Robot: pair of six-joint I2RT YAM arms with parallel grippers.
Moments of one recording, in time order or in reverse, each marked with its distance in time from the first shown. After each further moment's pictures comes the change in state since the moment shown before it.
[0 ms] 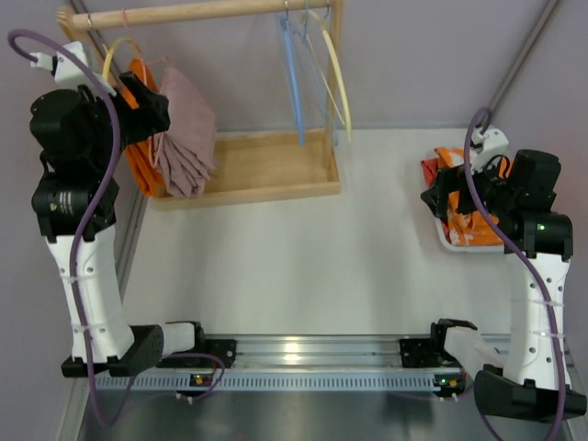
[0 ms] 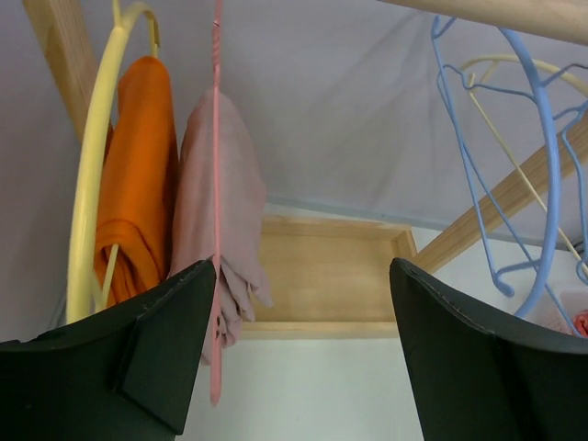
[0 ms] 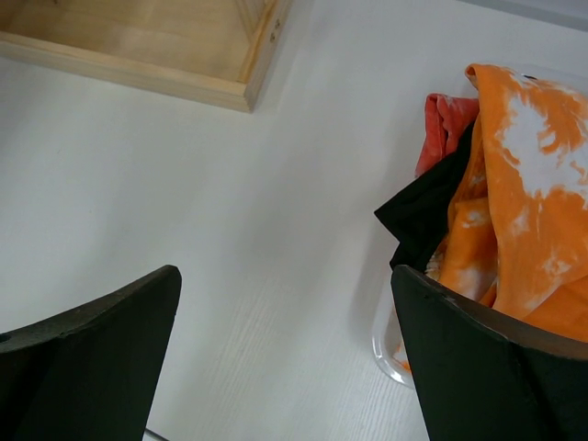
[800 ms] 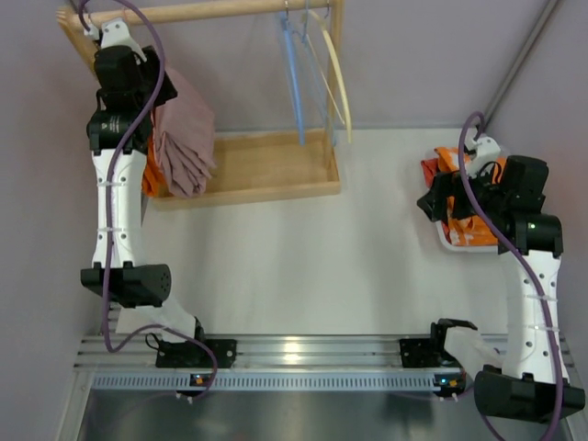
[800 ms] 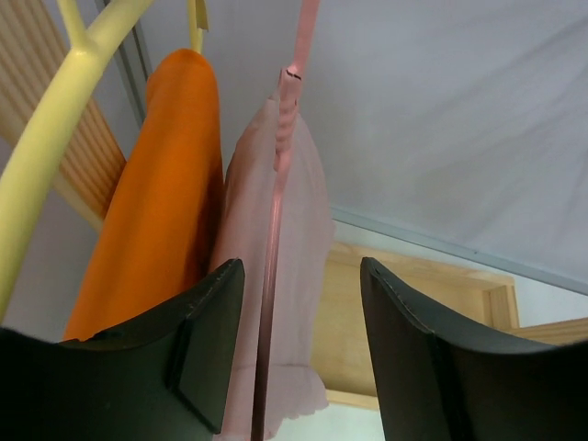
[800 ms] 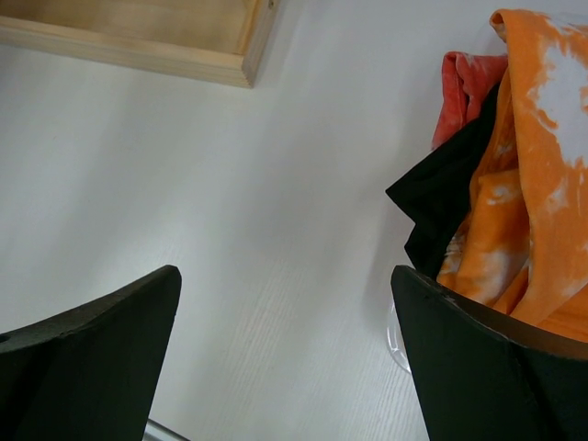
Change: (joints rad) left arm 0.001 0.408 0.093 0.176 -0.195 0.008; right arm 0.000 -0.005 -0.093 0.033 0.005 0.028
